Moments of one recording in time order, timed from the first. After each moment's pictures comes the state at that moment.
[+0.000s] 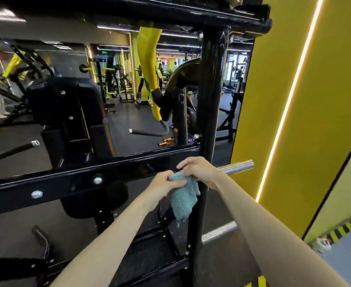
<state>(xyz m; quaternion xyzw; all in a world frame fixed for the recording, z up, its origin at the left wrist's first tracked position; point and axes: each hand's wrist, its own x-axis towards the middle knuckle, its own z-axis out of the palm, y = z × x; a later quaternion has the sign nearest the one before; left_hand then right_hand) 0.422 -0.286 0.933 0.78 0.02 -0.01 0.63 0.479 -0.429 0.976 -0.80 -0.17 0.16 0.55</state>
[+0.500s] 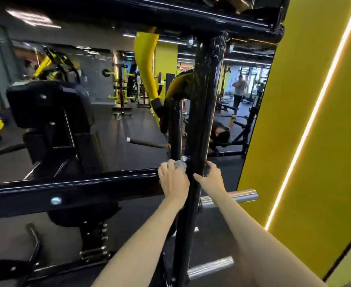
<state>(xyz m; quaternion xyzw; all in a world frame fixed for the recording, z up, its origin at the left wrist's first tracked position) 0.583 -0.385 0.941 0.91 0.16 0.34 0.17 0.627 -0.490 0.951 -0.86 -0.09 -0.05 0.50</state>
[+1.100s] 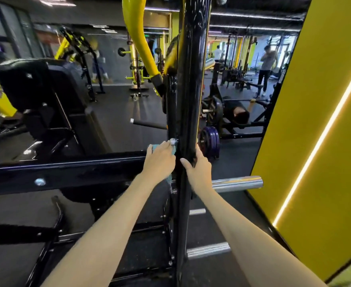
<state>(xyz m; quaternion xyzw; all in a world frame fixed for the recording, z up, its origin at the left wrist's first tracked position) 0.599 -0.377 0.956 0.98 0.13 0.14 0.08 0.647 -0.494 0.919 -0.78 -0.24 -0.10 0.57</state>
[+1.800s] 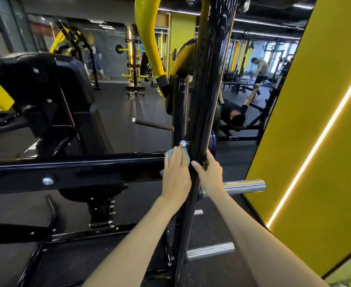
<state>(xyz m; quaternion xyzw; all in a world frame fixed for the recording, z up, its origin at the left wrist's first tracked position) 0.593 -0.397 0.904 0.92 0.08 0.35 0.15 0.643 -0.495 0.922 -0.79 -0.23 -0.09 0.57</state>
